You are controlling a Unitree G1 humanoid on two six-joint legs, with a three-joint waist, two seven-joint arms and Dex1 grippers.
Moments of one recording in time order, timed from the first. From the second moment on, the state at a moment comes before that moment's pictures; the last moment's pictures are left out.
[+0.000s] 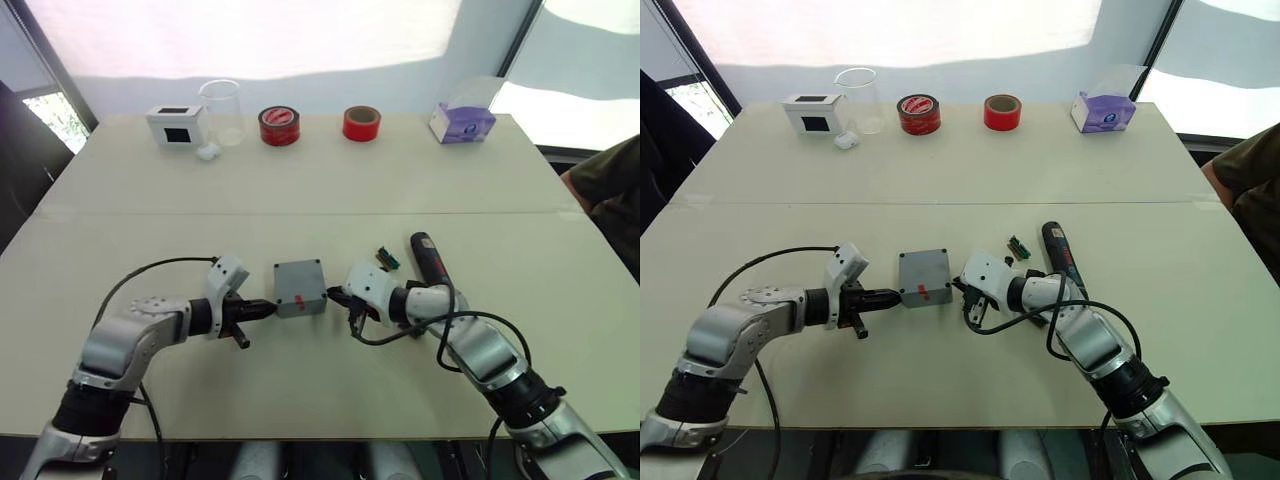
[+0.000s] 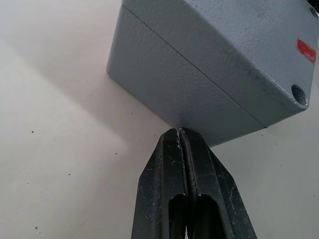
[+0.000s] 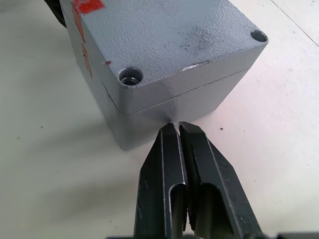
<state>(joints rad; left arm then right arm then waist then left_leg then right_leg) -0.26 0.62 -0.03 -0.24 -0.51 0.95 -0.81 -0.39 -0.51 0.42 -0.20 0.07 0.44 0.72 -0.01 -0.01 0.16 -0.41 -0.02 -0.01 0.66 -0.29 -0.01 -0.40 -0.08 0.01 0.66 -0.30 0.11</state>
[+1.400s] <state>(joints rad) -0.54 0.83 -0.05 -0.36 -0.68 0.97 -1.06 -0.17 -0.66 -0.14 -0.65 0.43 0.90 0.74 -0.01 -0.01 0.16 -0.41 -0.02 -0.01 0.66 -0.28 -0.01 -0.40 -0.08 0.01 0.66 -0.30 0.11</state>
